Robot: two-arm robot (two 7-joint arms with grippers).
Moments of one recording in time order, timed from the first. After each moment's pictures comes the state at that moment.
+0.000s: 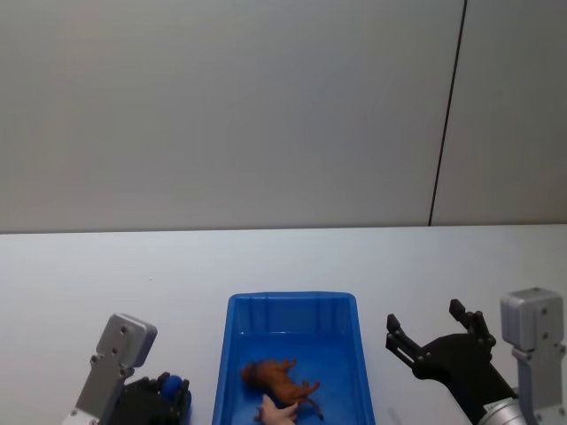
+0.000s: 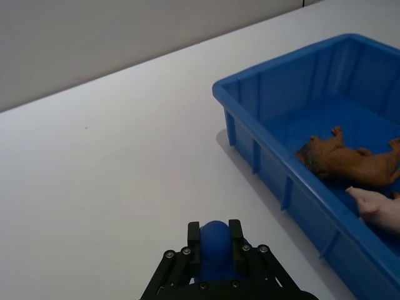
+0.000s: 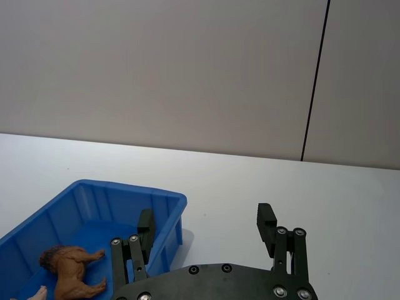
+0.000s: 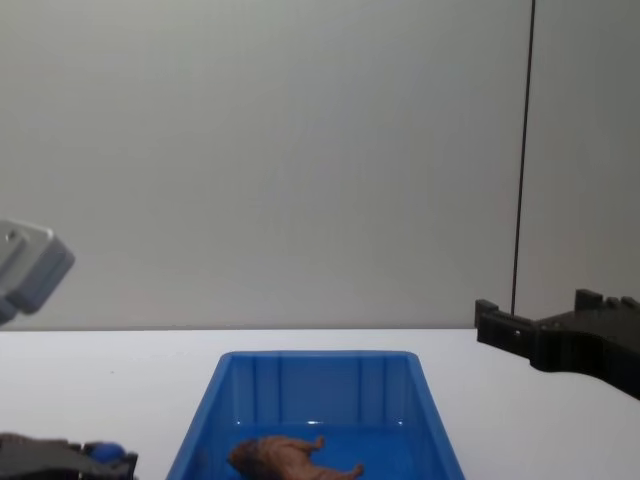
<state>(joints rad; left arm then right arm) -0.10 0.50 0.34 -1.59 -0.36 0.32 -0.05 -0.03 0.16 -0.28 -1.72 0.16 0.07 0.01</state>
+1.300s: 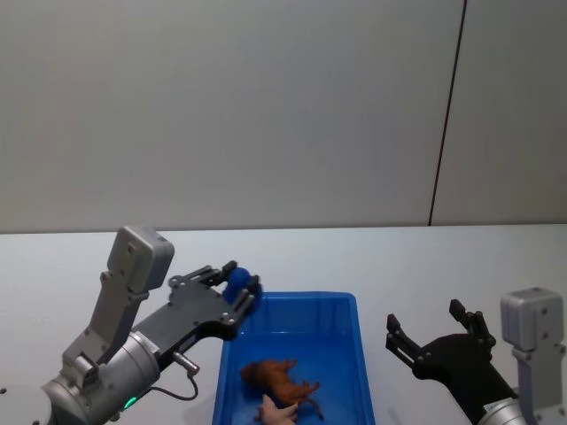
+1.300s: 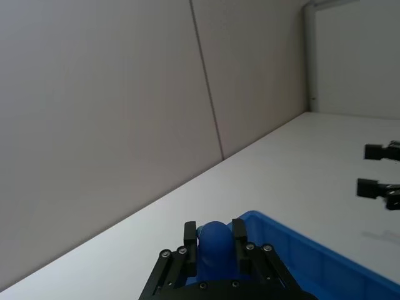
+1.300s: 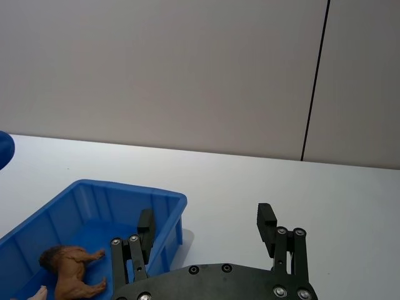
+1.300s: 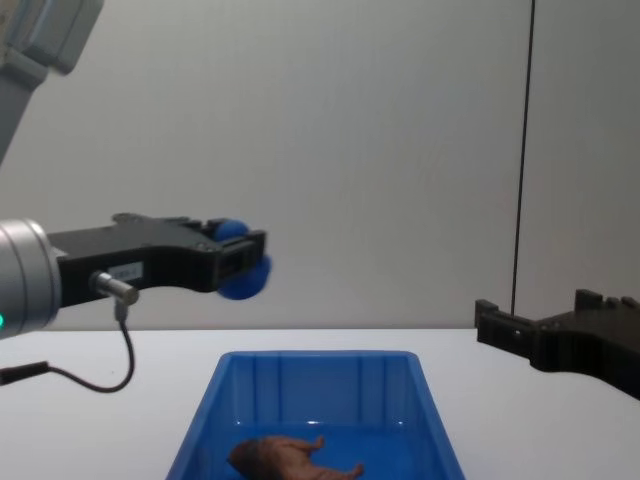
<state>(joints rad) -0.22 0.46 0.31 -1.66 -0.34 0.11 -0.33 -0.03 0.16 -0.28 -1.72 0.16 0.07 0.01</state>
